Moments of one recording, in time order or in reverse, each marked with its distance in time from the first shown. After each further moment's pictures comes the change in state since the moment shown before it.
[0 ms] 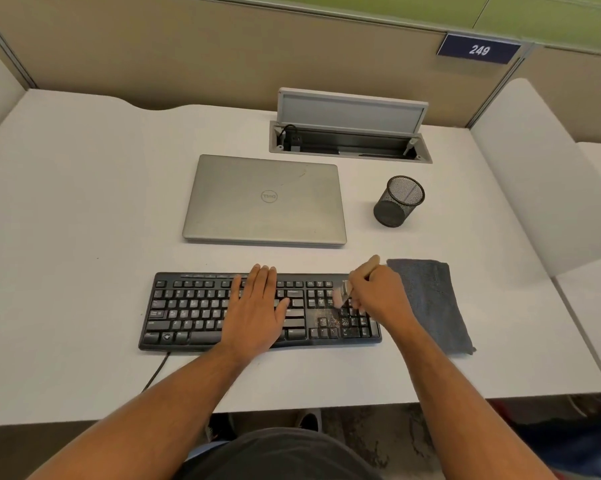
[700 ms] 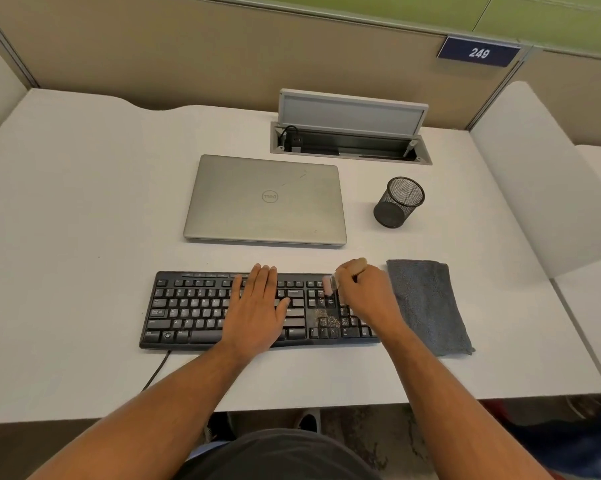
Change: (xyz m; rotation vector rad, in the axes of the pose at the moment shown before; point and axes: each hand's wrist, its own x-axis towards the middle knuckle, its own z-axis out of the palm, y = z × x) left_hand 0.000 0.000 0.002 -0.016 0.007 -0.004; right_hand -0.004 -0.010 0.014 -0.075 -0.003 -0.101
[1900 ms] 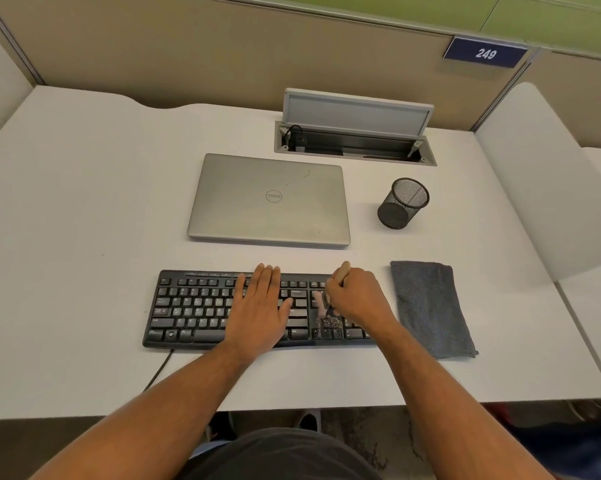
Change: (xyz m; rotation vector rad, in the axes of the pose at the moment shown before) left_hand 0.000 -0.001 0.002 -0.004 0.036 0.007; right_hand 0.002 -0.013 0.013 -0.086 -0.116 0.006
